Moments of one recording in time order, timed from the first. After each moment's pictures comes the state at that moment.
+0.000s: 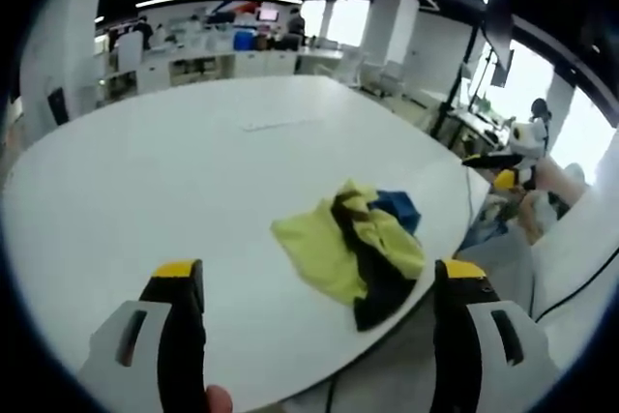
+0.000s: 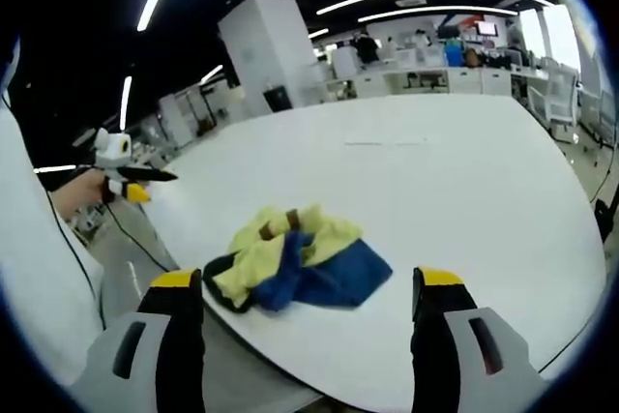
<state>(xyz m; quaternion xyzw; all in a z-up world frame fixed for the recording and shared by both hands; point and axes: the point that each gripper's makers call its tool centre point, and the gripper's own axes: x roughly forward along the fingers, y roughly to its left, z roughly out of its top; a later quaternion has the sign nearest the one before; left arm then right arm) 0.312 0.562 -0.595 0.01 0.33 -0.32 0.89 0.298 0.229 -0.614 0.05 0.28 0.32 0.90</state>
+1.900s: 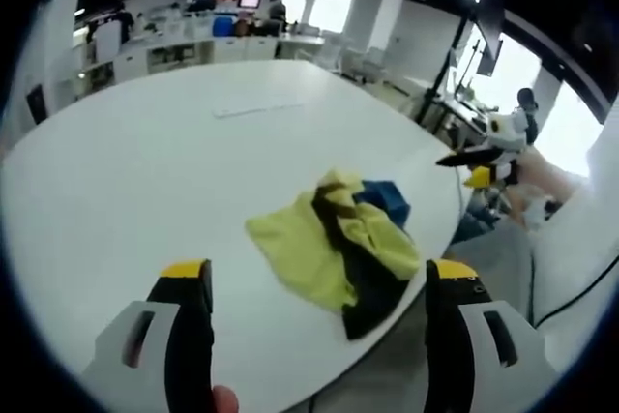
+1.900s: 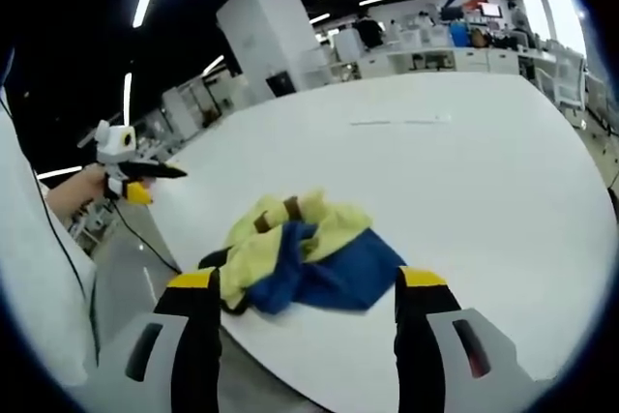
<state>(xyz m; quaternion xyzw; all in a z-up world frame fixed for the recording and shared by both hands) 0.324 0.532 -0.619 0.01 0.36 -0.36 0.86 0.319 0.248 -0.648 0.06 0.32 0.34 0.88</state>
